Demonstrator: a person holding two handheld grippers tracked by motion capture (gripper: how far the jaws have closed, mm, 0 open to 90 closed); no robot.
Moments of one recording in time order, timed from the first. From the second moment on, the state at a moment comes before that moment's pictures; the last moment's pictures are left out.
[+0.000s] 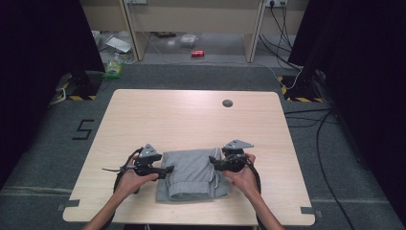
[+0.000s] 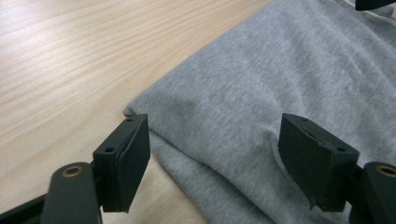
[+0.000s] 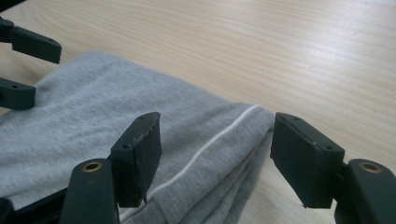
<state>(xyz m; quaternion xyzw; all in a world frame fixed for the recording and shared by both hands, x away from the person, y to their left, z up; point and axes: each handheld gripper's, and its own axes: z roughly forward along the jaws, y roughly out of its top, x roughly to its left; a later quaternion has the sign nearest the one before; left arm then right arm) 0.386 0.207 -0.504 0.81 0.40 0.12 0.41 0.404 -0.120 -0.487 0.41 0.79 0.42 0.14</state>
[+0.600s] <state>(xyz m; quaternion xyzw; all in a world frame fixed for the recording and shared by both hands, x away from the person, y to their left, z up) 0.390 0.208 -0.518 0.81 0.41 0.13 0.40 0.408 -0.123 -0.501 0.43 0.80 0.39 0.16</state>
